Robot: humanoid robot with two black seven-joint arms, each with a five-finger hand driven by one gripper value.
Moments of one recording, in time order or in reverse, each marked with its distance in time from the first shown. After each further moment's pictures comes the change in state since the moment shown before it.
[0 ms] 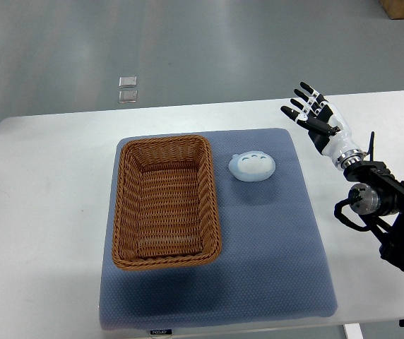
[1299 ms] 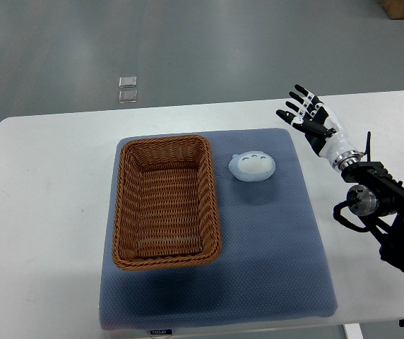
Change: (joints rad) left arm -0.002 0.000 0.002 -0.005 0.000 0.000 0.000; right arm 0.004 -0.002 -0.028 0.000 -0.022 0.003 0.000
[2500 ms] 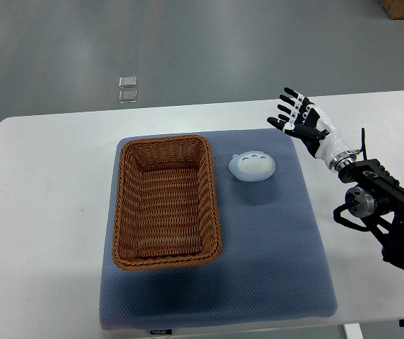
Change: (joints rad) left arm 0.000 0.000 0.000 0.003 0.000 0.000 0.000; right arm 0.019 -0.016 -0.050 0.003 -0.119 0.010 0.005
